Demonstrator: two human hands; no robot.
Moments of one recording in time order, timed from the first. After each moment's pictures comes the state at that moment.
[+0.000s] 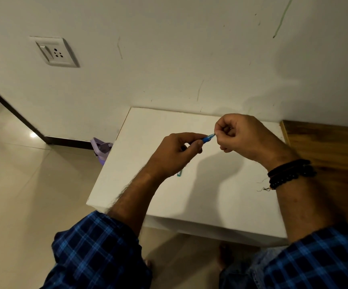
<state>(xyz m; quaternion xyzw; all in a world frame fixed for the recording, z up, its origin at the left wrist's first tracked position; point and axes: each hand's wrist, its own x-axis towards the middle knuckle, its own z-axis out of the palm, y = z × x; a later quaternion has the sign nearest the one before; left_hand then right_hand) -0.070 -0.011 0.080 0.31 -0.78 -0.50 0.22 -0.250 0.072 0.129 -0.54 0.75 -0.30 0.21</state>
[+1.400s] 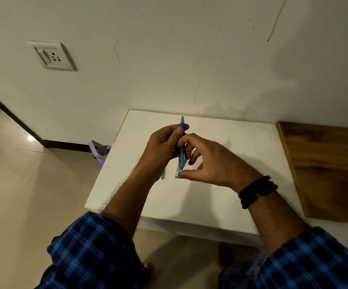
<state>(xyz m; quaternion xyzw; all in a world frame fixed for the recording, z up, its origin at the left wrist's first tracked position) -0.067 -0.018 0.084 0.35 -0.59 -0.66 0.31 -0.206 0.070 0.091 -0.68 0.65 -0.25 0.23</state>
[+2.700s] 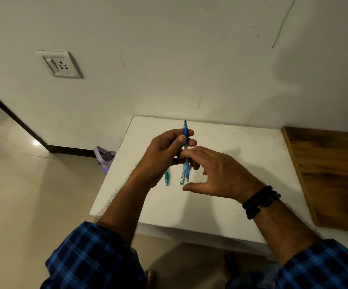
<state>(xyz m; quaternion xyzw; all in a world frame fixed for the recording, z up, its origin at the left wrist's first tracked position) -0.050 -0.028 0.091 0.30 -0.63 -0.67 0.27 -0.205 0.069 0.076 -0.76 0.61 -0.20 0.10</state>
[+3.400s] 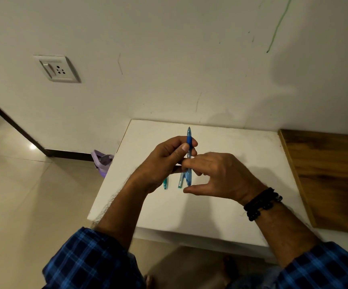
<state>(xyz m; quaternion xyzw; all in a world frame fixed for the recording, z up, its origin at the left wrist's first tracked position) -0.046 -0.026 0.093 0.24 -0.66 -0.68 0.21 -0.213 0.067 0.073 -0.81 0.52 -0.26 -0.06</state>
